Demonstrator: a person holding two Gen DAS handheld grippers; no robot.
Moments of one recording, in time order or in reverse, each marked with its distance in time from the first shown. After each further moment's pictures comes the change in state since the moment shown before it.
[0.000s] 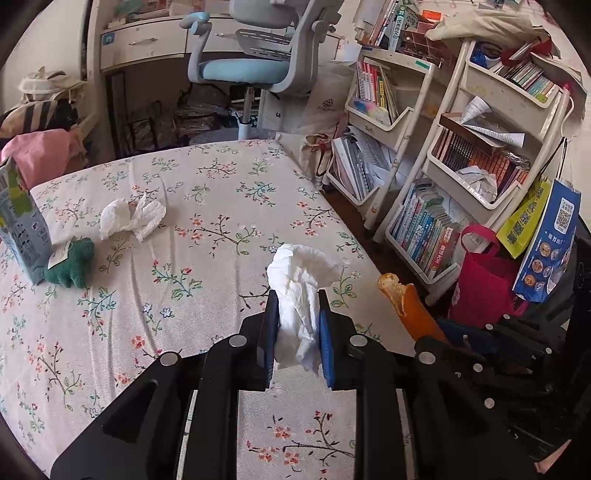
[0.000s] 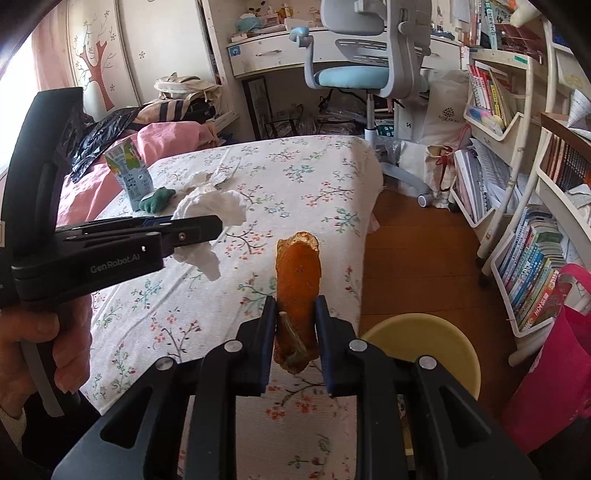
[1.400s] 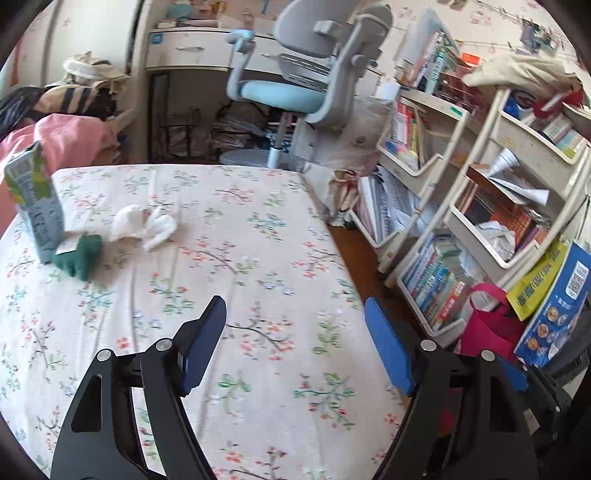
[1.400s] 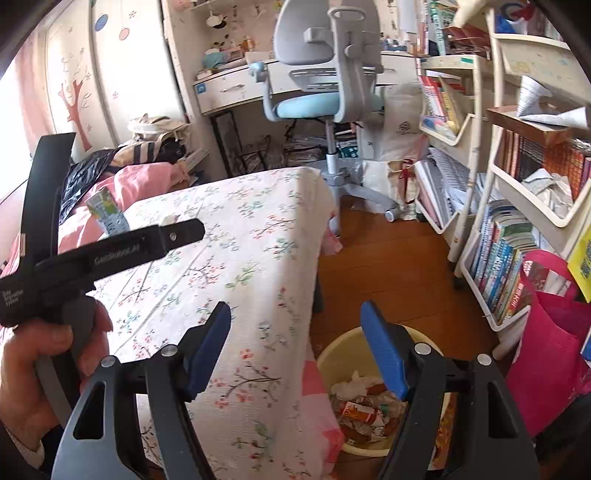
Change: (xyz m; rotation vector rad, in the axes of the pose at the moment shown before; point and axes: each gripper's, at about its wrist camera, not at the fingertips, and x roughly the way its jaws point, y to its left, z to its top) left arm 0.002 -0.024 0.014 -0.176 -0.124 0.107; right arm -0.030 -0.022 0.000 0.065 -0.110 -0.024
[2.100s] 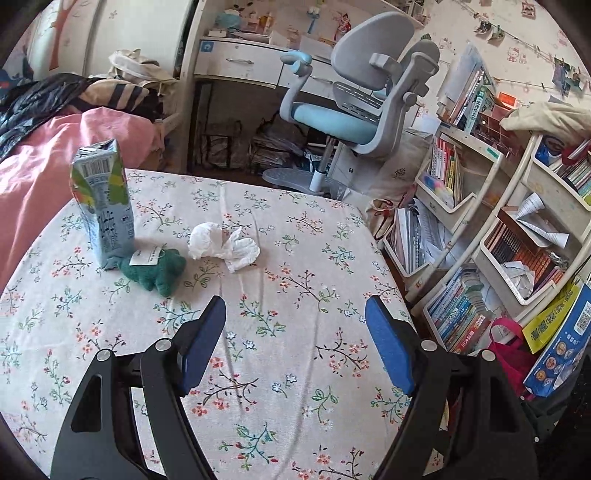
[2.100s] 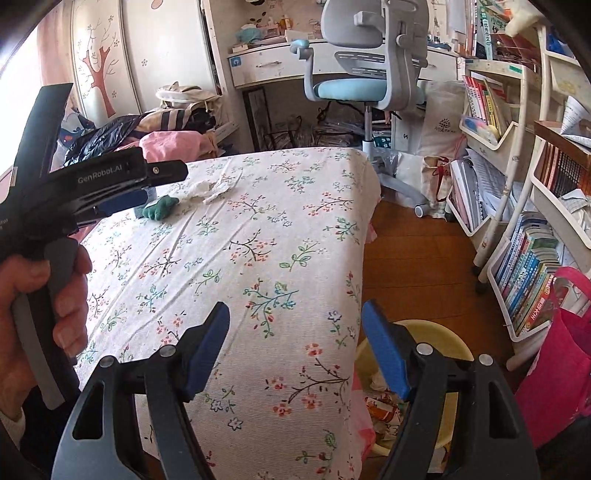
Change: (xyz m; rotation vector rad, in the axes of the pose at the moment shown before) left arm -0.033 0.079 0.016 -0.103 -0.075 0.084; right arm 0.023 0.045 -0.005 -0.100 0.065 0.045
